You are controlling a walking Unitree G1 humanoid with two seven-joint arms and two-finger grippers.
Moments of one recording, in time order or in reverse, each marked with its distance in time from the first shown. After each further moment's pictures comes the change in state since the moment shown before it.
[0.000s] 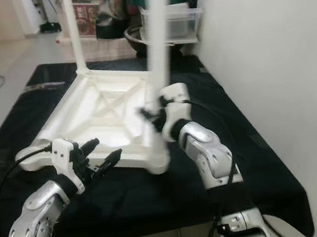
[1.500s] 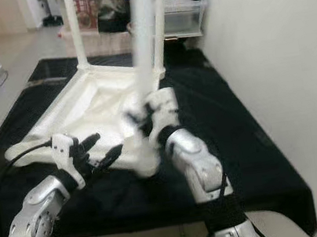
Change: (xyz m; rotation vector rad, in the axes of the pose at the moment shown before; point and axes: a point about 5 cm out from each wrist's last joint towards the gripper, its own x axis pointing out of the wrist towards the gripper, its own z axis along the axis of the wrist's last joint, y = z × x) left arm 0.000 0.000 -0.002 -0.006 0.009 -0.010; right arm -0.012 0.001 -0.010 0.024 -0.030 -0.152
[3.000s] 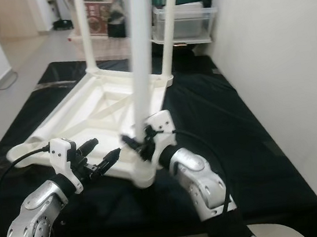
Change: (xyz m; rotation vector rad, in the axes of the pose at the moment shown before) left arm -0.001 0.003 0.003 -0.019 -0.006 0.007; right arm -0.009 0.044 -0.026 -0.040 0.043 0.445
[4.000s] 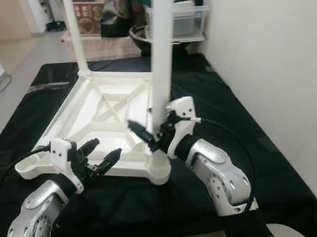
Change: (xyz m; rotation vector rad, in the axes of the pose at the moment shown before) left arm 0.001 0.000 0.001 -0.002 0.000 -0.011; right arm -0.026 0.031 0.029 -0.010 -0.121 0.529
